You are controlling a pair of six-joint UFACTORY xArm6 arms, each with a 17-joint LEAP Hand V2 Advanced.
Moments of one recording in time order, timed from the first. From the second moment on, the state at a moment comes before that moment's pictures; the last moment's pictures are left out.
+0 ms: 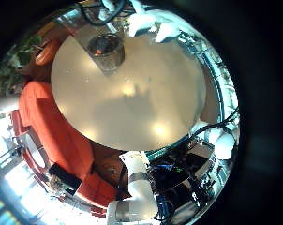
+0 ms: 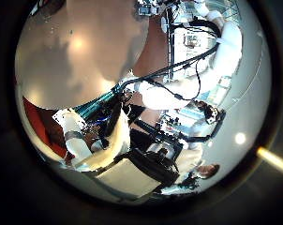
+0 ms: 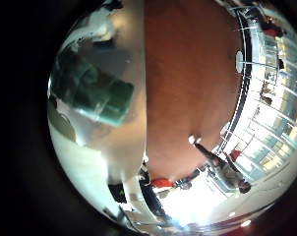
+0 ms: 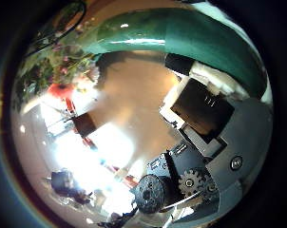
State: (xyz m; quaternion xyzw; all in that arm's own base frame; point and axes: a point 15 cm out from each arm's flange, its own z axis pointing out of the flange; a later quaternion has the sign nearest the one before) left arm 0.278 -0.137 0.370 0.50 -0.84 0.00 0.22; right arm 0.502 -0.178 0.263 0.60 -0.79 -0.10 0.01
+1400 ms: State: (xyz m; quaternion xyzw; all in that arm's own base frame) left arm 0.309 -0.149 0.531 0.43 -0.70 0.43 0.37; right arm 0.313 0.090 0.540 0.68 -0.45 -0.27 -0.52
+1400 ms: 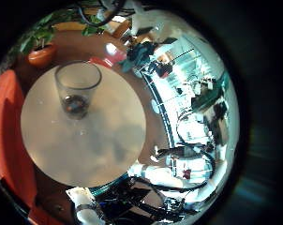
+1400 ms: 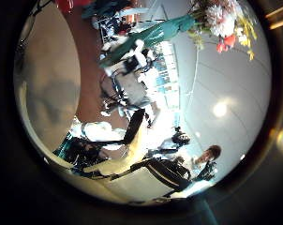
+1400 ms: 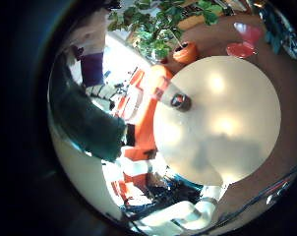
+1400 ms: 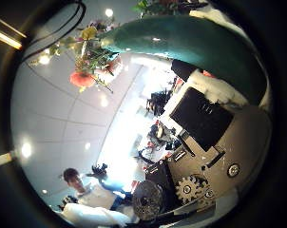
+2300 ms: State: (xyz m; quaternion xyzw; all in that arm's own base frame) left arm 0.290 -0.168 0.572 0.31 -0.66 0.49 0.48; right arm 0.279 0.169 0.507 0.74 -0.40 -0.31 -0.44
